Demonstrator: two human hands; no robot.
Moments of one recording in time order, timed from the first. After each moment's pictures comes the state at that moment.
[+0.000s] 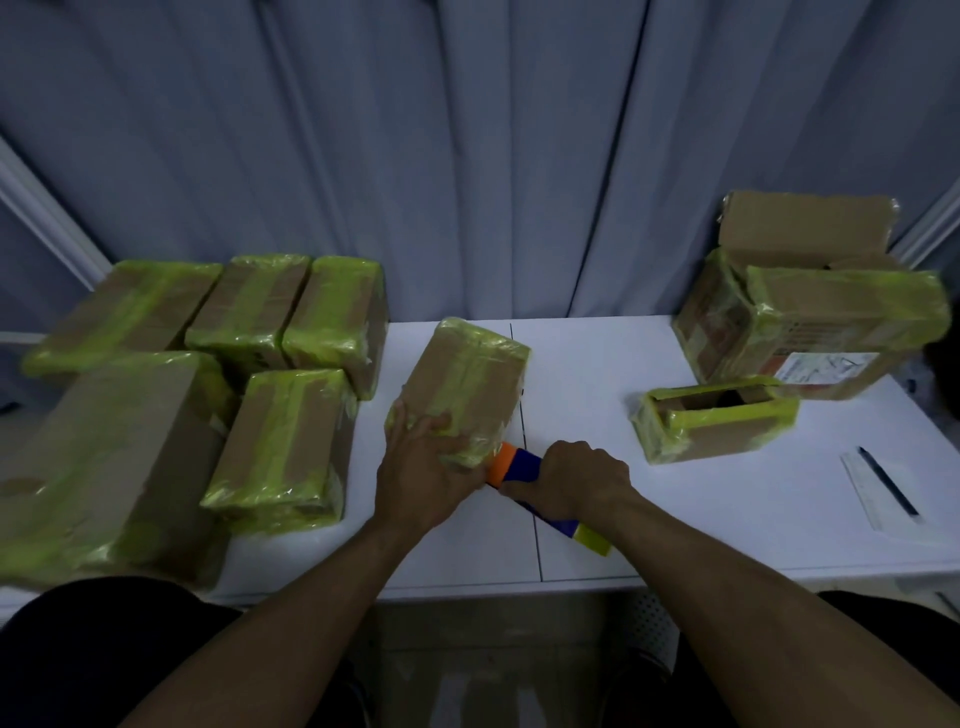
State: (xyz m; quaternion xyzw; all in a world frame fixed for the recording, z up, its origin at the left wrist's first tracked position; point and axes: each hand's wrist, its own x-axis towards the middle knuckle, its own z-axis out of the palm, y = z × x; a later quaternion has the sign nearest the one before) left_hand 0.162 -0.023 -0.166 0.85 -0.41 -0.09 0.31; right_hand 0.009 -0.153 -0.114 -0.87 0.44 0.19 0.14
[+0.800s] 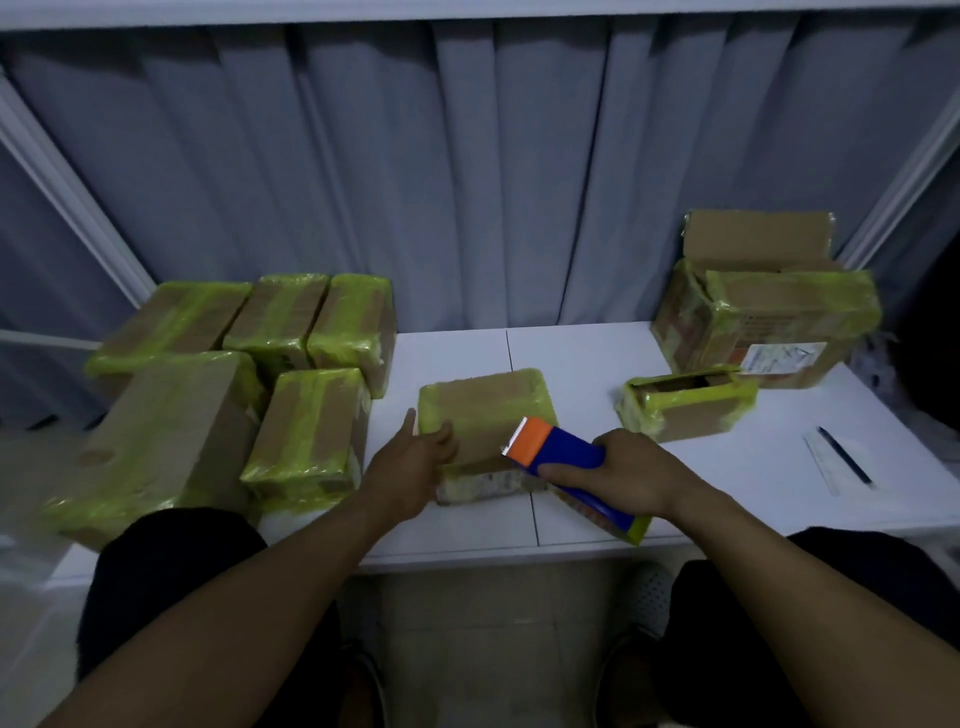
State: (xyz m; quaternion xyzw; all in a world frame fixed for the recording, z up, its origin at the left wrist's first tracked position) left_hand 0.176 0.023 -0.150 0.79 -0.60 -0.10 0.01; right_hand -0.091 -0.126 -0.056 -0.85 0.41 0.04 0.32
